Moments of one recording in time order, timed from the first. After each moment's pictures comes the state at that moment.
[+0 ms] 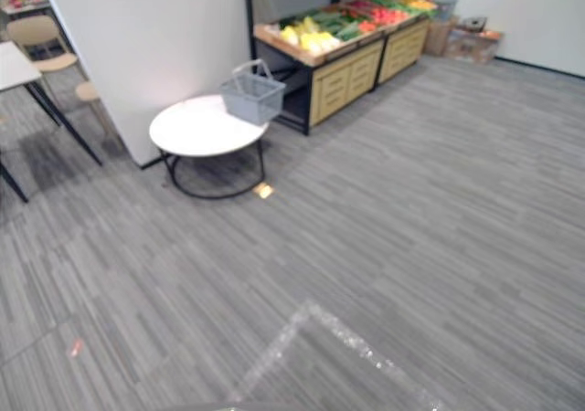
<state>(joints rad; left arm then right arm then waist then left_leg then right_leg) 0.21 0.09 0.20 1.20 -0.19 -0.12 0.03 0.19 -0.06 -0.43 1.21 0.13 -0.10 0.04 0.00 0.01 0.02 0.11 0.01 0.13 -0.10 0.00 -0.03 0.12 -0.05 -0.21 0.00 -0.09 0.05</state>
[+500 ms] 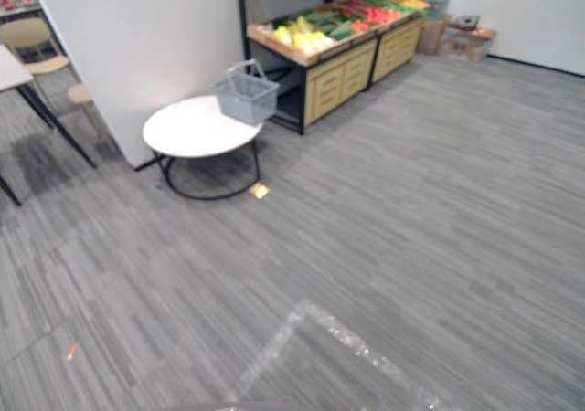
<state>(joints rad) 0.20 0.09 0.16 1.23 -0.19 -0.15 0.07 0.17 -0.07 -0.39 1.22 0.09 -0.12 0.01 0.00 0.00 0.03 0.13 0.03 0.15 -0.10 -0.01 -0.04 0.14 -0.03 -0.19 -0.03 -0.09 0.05</state>
